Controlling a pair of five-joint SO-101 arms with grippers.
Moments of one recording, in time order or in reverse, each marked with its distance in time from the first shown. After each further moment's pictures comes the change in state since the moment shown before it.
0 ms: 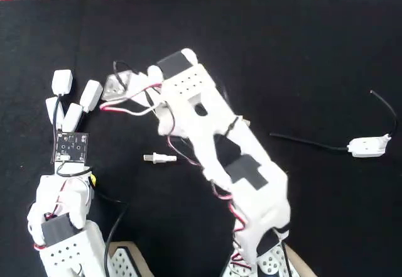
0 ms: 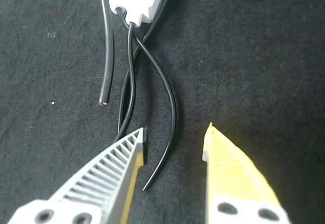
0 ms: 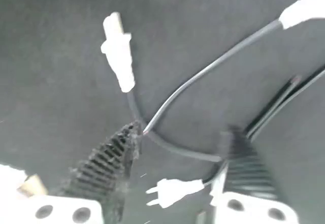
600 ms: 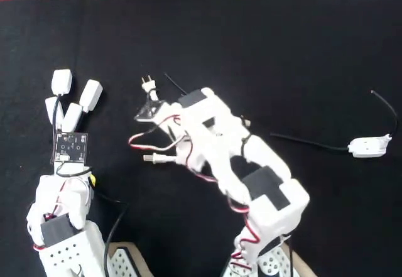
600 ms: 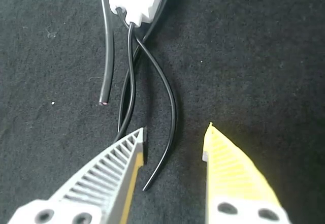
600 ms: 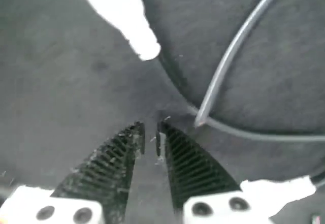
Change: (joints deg) left arm 0.0 0.0 0.0 0.0 0.0; right arm 3.0 -11.4 40.3 -20.0 -15.1
